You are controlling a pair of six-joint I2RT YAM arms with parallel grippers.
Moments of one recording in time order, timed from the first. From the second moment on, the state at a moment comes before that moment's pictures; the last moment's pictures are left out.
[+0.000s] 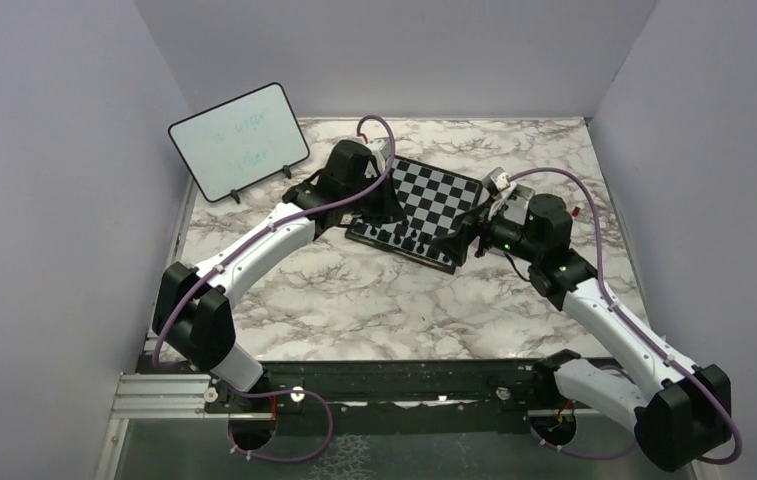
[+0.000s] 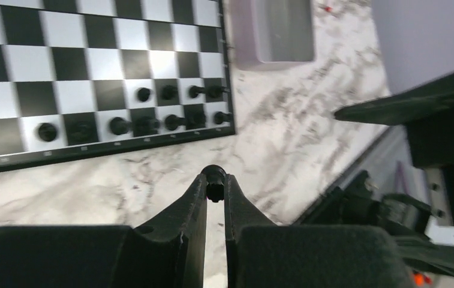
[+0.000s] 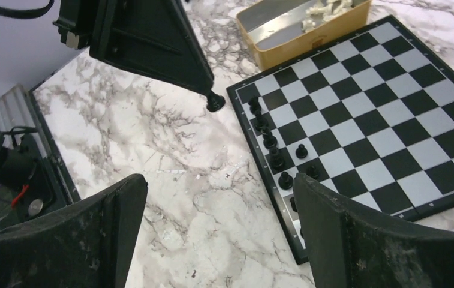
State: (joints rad) left arm -0.62 1.54 1.31 -0.37 0.36 -0.53; right arm 0.38 1.00 0.69 0.08 -0.58 0.11
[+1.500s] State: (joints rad) left arm -0.57 1.75 1.14 -0.23 -0.25 -0.39; right arm 0.38 0.98 0.77 -0.26 -0.20 0.21
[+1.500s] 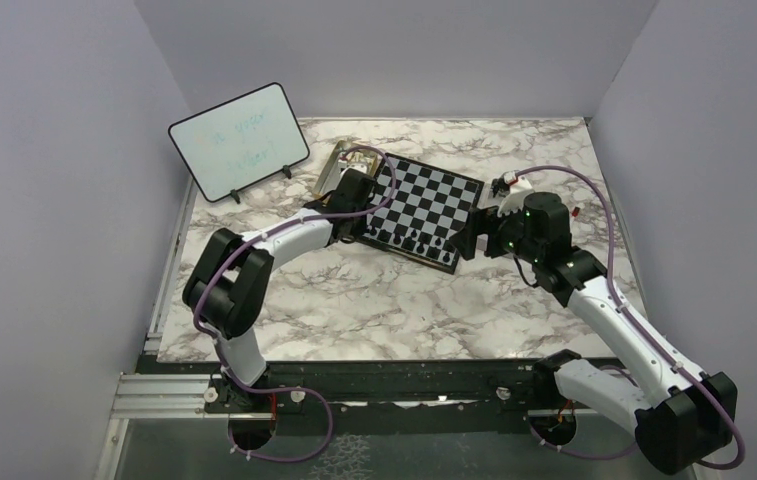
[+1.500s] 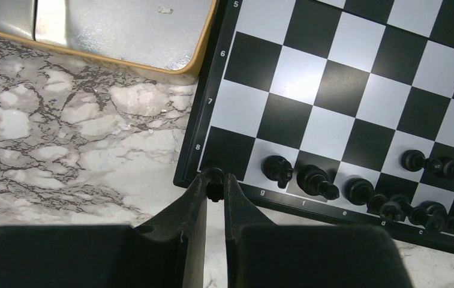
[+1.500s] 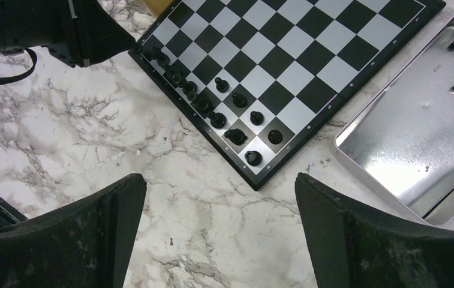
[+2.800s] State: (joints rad) left arm -0.56 1.87 1.28 -0.31 -0.22 -0.40; right arm 0.38 1.02 0.77 -0.26 -0.23 0.21
